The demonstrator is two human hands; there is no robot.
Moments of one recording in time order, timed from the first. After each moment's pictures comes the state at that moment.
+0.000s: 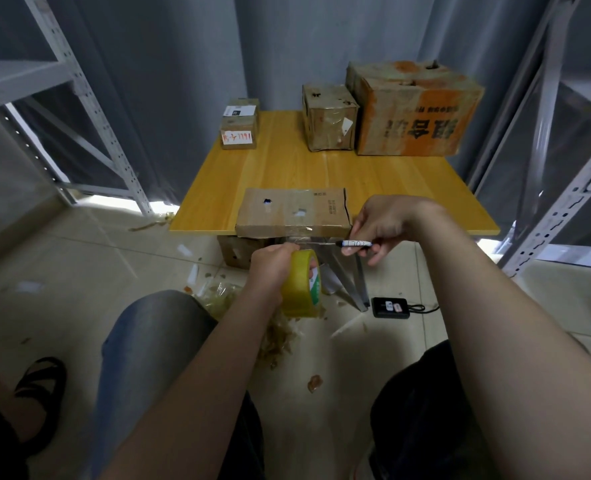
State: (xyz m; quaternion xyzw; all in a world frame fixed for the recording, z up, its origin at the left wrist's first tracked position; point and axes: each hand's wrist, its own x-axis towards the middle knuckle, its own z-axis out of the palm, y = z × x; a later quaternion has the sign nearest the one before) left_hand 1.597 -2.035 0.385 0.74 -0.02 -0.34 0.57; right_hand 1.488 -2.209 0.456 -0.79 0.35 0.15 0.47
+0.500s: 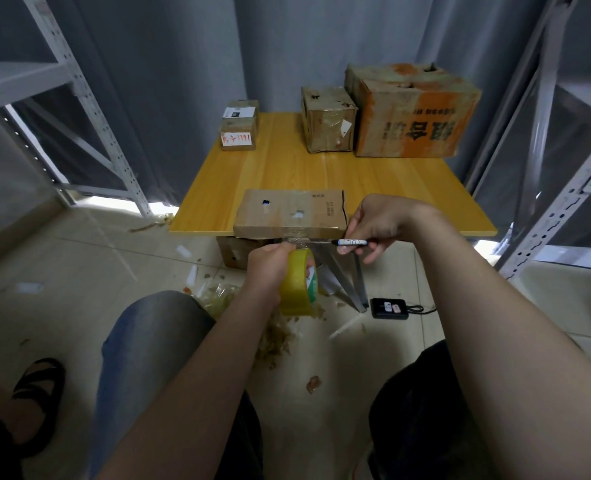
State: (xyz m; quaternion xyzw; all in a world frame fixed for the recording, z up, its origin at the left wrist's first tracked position) left_hand 1.599 -2.035 0.388 0.73 -0.02 -0.34 0.59; right_hand 1.491 -2.207 0.455 -0.80 0.35 0.13 0.47
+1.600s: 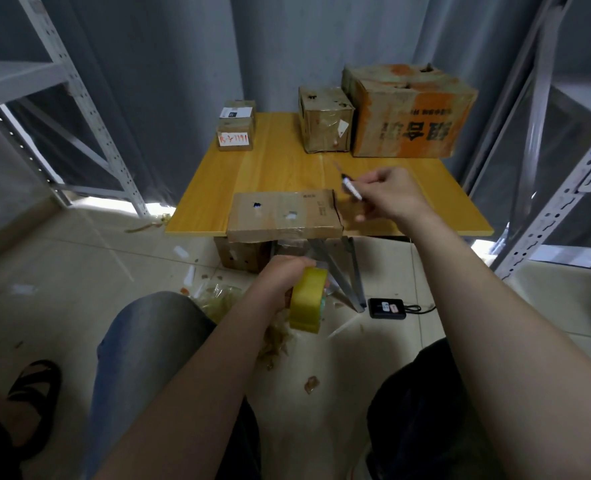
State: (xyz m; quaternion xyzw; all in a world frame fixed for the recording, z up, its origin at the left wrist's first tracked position) left_hand 1.592 -2.040 0.381 0.75 -0.12 -0.44 0.48; right_hand 1.494 -2.223 0.442 -0.72 0.38 -0.24 0.53
